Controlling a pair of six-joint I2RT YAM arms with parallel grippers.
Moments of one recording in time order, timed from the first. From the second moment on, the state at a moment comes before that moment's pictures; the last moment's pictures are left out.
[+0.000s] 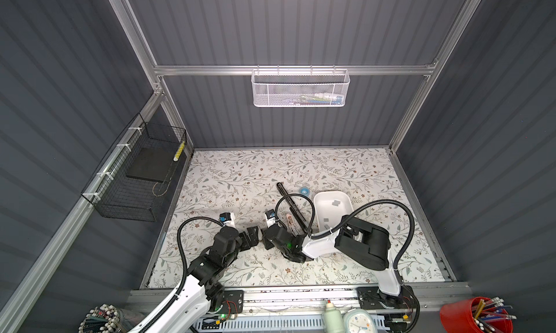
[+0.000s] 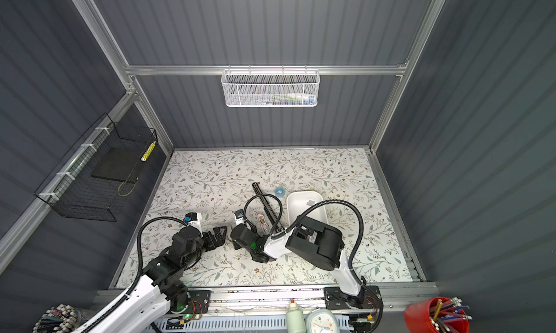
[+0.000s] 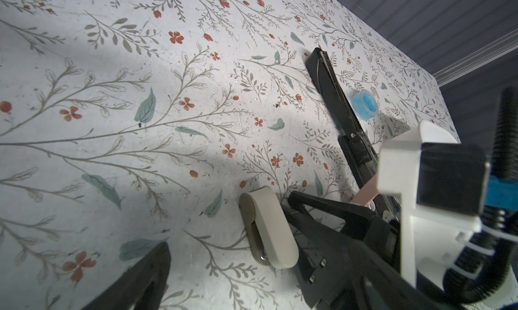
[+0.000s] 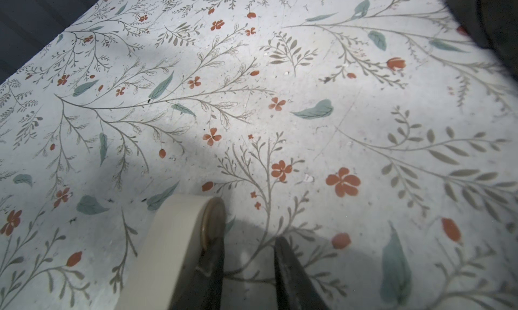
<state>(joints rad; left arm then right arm) -0.58 0.55 0.26 -0.33 -0.16 -0.71 1.18 2.08 1.02 0.44 0.37 0.53</state>
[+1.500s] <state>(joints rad) -0.58 0.52 0.36 -0.48 -0.29 -0.66 1.18 1.62 0.50 0.48 0.53 0.38</state>
